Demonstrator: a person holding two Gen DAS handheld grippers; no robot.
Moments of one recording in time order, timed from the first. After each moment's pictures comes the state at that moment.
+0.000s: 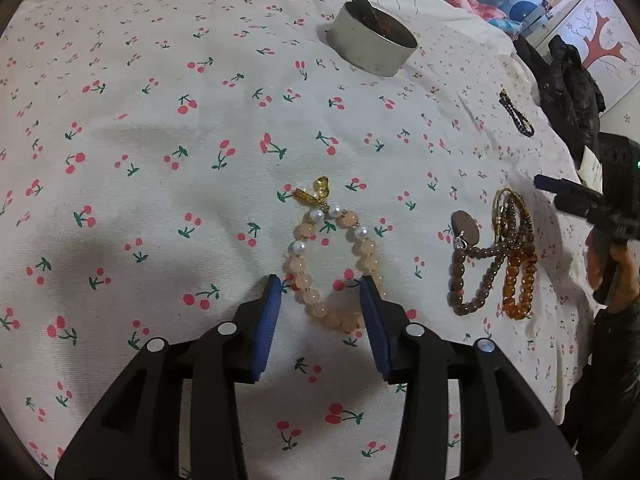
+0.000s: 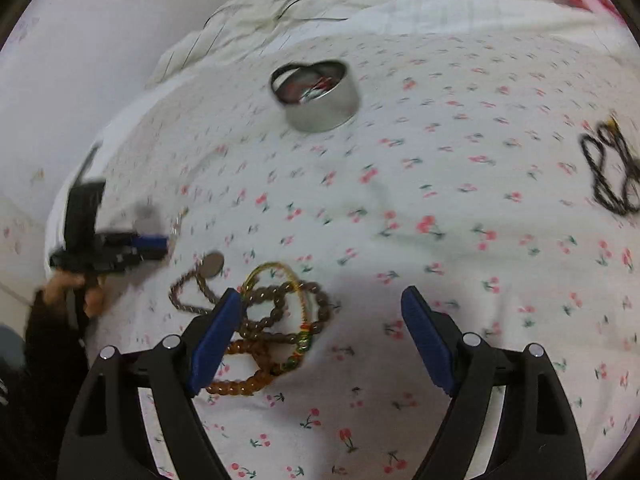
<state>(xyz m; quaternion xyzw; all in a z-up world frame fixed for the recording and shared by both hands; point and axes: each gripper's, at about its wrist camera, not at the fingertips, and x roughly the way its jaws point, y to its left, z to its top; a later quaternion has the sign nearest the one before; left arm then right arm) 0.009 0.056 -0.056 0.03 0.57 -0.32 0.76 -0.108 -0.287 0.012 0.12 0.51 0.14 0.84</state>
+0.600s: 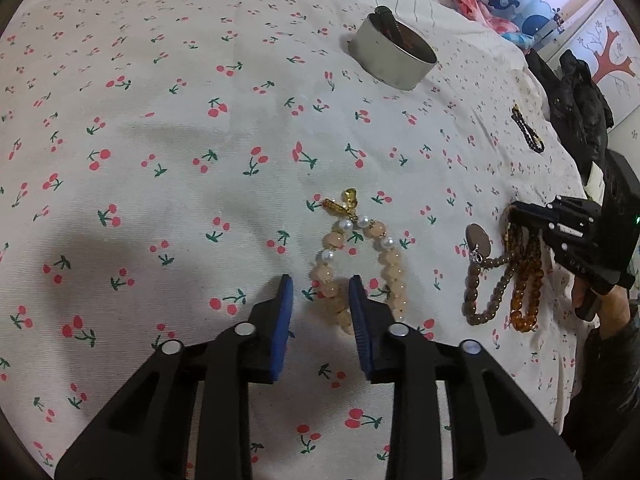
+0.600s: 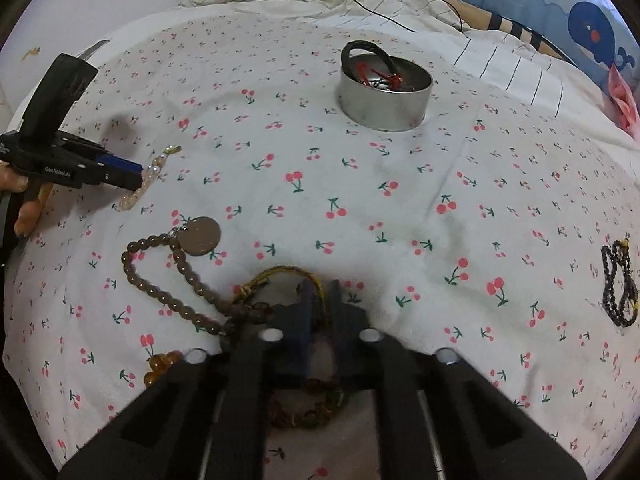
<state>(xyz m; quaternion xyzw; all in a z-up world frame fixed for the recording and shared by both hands) 0.015 0.064 -0.054 0.02 0.56 -0.30 0.77 -0.090 -0.219 -0.020 -0.07 0.49 0.14 0.86</state>
